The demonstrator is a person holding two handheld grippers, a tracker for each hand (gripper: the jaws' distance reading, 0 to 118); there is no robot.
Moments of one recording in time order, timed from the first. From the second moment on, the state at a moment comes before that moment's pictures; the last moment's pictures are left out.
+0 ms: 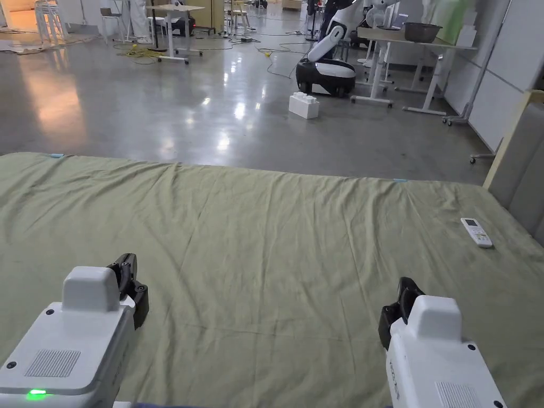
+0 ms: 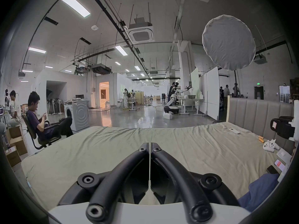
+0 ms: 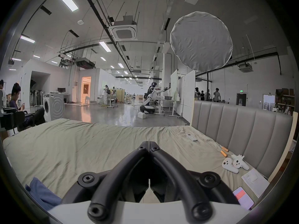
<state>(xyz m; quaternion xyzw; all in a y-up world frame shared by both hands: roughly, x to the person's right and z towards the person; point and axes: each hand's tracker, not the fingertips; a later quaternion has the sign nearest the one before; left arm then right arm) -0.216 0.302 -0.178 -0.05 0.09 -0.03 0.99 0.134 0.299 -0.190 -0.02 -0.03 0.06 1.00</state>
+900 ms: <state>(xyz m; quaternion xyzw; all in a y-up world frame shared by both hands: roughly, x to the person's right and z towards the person) -0.409 0.166 -0.166 -0.40 -0.08 0.26 0.87 0.140 0.256 -0.196 -0.12 -0.02 0.09 0.99</state>
